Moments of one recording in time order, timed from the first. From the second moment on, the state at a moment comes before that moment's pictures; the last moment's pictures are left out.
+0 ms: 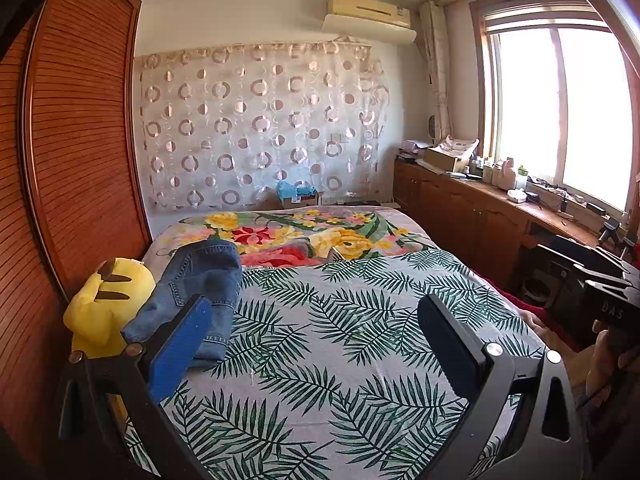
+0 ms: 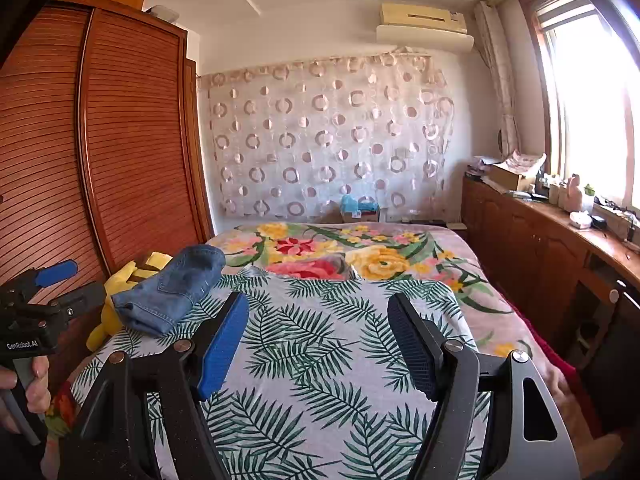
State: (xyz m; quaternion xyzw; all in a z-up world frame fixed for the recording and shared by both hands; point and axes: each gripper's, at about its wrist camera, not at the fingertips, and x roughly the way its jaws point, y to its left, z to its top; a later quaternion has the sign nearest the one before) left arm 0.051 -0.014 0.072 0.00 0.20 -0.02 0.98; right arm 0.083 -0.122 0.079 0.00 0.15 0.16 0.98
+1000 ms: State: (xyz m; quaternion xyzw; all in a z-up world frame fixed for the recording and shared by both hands) left arm 0.049 -0.006 0.076 0.00 0.20 -0.01 0.98; right arm 0.081 -0.134 0.076 0.00 0.14 0.15 0.98
